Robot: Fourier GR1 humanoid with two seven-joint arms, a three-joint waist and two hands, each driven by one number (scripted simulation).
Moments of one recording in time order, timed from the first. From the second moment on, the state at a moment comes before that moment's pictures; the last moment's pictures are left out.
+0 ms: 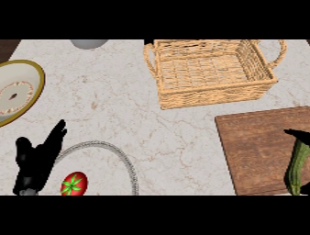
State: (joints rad) left arm 0.09 0.26 -0.06 -1.48 0.13 0.05 0.22; right arm 0.06 -0.61 0.00 -1.54 0.68 0.41 0.14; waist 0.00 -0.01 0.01
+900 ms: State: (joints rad) left arm 0.07 0.26 -0.06 -1.49 0.11 0.03 0.22; right arm -0.08 -0.32 0.38 -1.65 1.00 0.35 0.32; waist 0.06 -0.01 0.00
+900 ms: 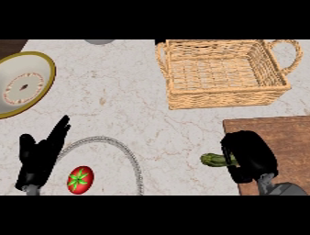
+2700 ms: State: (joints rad) left arm 0.11 0.26 -0.03 -1.51 0.11 0.02 0.24; right arm -1.07 -0.02 0.23 -1.68 0.85 -0.09 1.11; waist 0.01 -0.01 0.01
